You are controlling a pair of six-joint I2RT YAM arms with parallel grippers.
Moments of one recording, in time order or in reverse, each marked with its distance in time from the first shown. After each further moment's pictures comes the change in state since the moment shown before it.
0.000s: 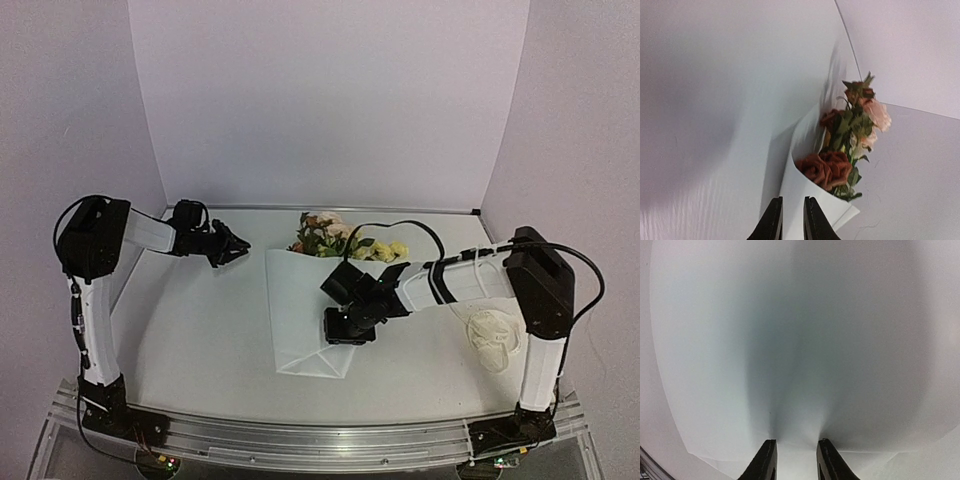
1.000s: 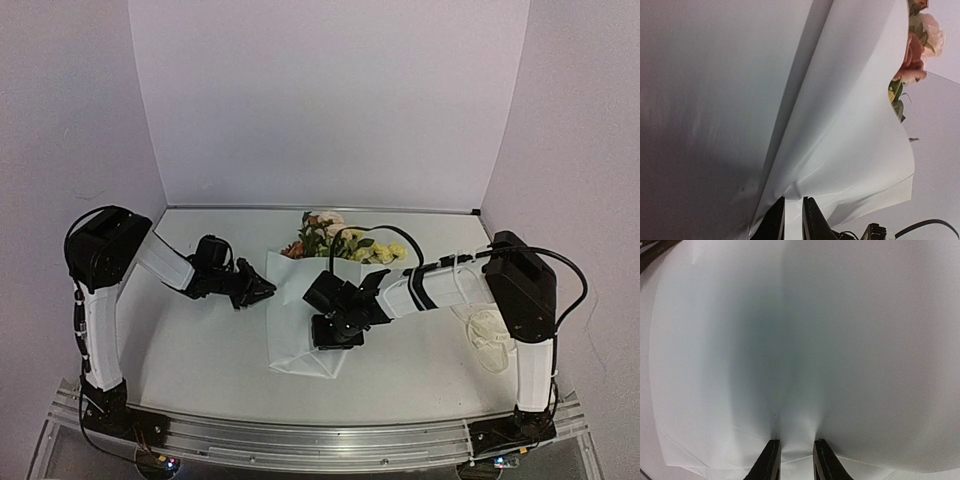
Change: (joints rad) left arm -0.211 -0.074 -0.341 0.250 -0.031 -0.152; right arm 0.052 0.084 0.085 -0.036 0.074 0.004
